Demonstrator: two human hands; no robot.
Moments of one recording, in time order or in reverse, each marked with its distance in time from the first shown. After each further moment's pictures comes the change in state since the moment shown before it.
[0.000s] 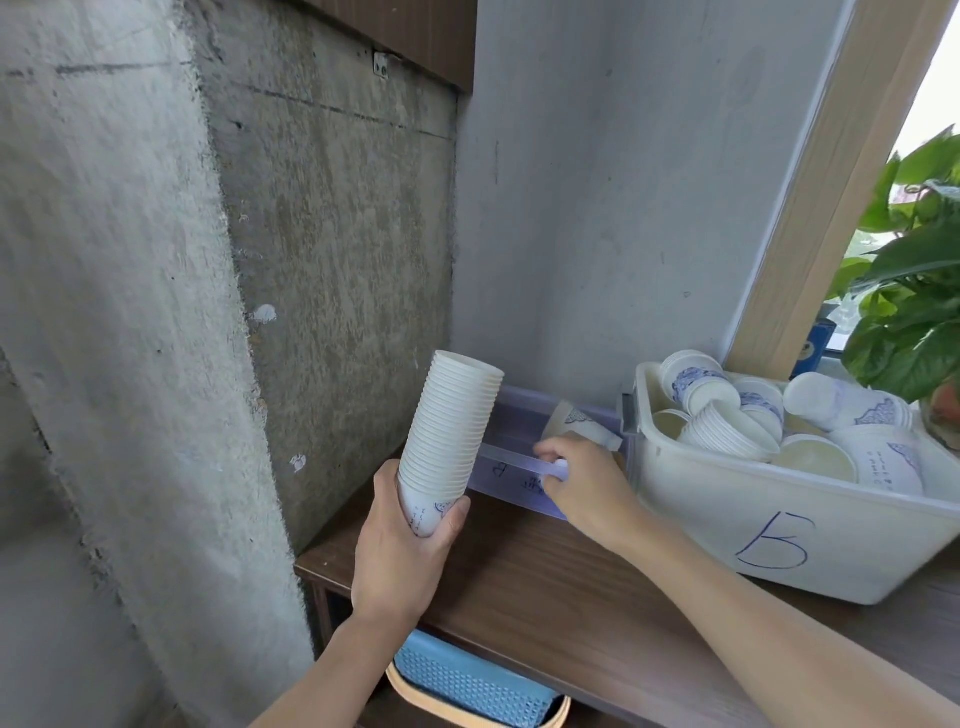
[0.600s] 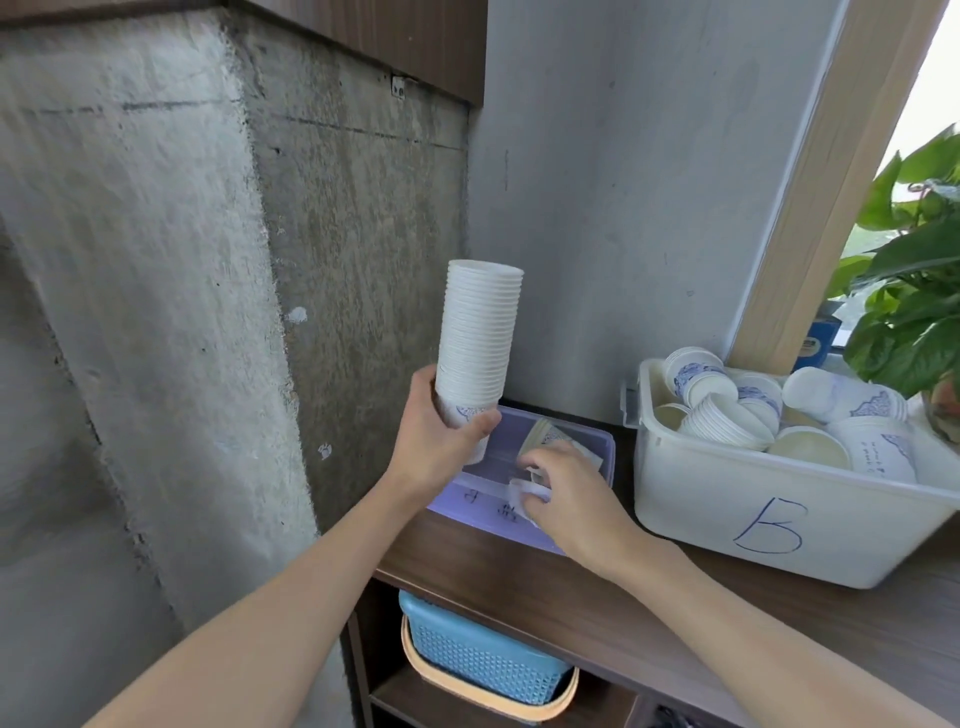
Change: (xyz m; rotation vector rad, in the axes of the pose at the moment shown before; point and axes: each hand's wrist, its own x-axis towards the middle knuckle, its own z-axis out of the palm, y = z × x) left_hand 0.064 0.065 -0.012 -0.265 -0.190 0.021; right_hand -0.041 -0.031 -0.002 0.011 -0.076 -0.170
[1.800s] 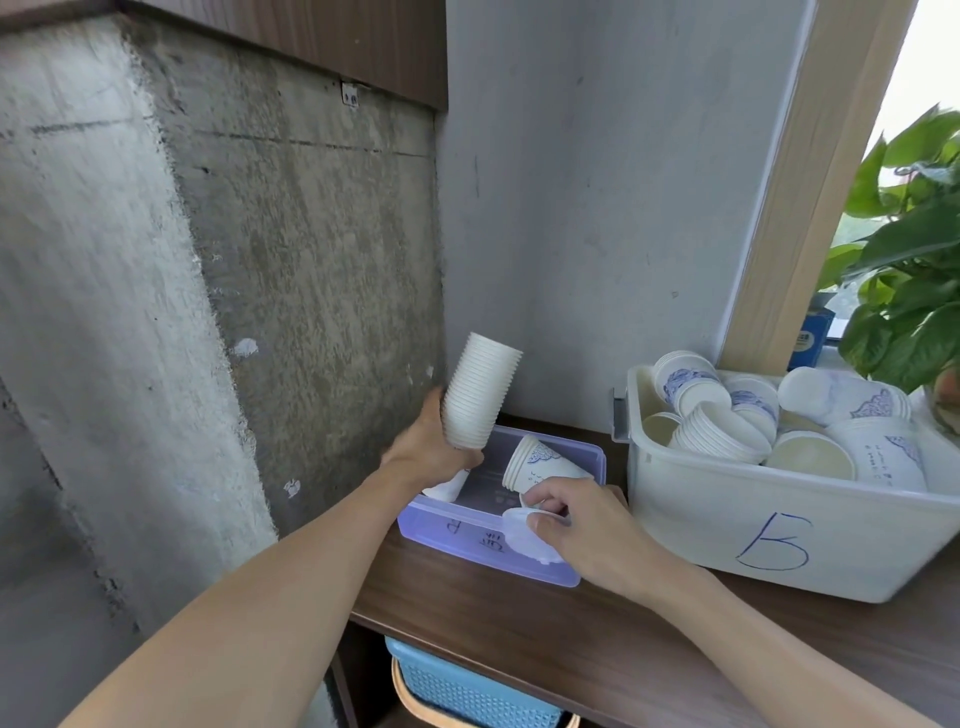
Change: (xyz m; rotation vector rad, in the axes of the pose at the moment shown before) left_hand 0.069 -0.048 0.018 0.557 -0.260 -0.253; right_hand 0.002 0.029 -0.012 0.150 -0.084 0.184
